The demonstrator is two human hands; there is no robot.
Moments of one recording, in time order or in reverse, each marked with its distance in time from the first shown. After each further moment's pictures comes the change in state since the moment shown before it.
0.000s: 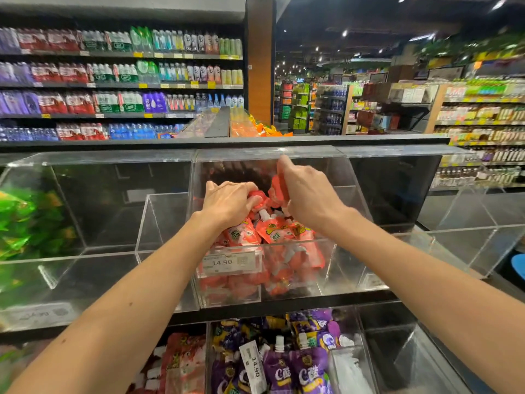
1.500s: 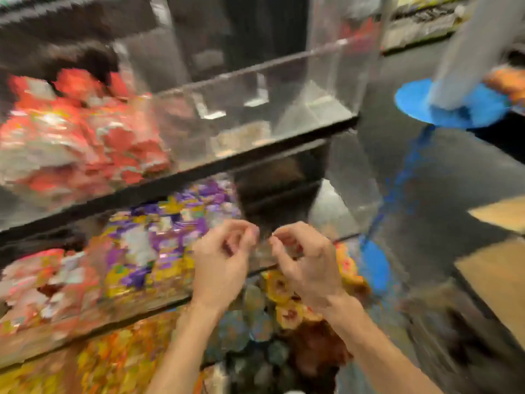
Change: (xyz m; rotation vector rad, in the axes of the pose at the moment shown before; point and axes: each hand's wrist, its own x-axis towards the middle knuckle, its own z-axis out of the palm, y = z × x) left_hand -0.256 0.269 0.135 -0.901 0.154 -0.095; right_hand -0.379 0.119 0.046 0.626 0.199 0.467
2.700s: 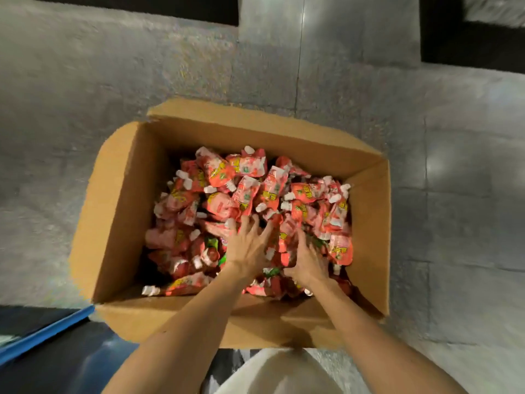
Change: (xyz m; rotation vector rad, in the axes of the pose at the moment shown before) left_hand -0.253 0.146 0.829 0.868 -1.688 1.125; right_hand -0.293 0.511 -0.500 -0.265 0.019 1.779
